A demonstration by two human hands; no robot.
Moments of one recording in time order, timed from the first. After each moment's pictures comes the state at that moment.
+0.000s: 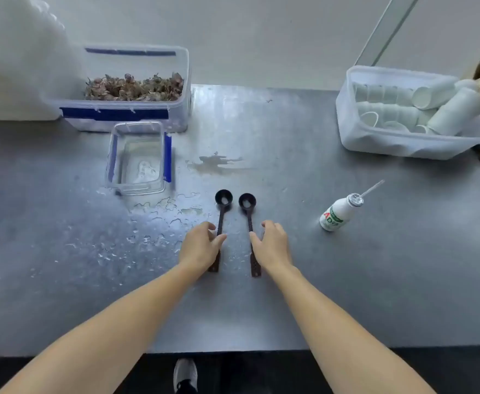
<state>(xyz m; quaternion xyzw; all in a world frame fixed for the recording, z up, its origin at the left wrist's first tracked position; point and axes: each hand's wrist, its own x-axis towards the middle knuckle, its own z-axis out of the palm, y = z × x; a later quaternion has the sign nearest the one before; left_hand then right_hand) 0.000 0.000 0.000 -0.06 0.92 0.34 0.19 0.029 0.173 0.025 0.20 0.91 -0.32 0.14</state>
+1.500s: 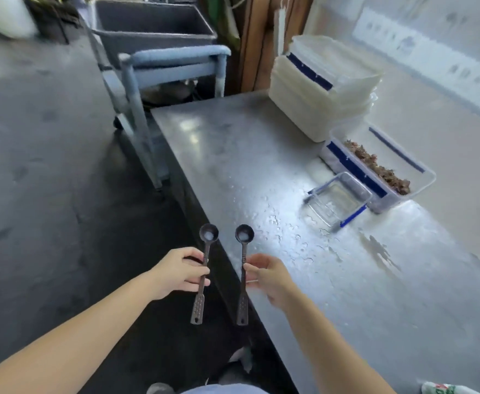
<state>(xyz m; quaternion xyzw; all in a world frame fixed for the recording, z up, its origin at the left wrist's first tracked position) 0.325 -0.174 0.104 -0.44 0.51 0.74 0.01 0.146 -0.019 0.119 -0.12 0.72 -0.47 0.49</state>
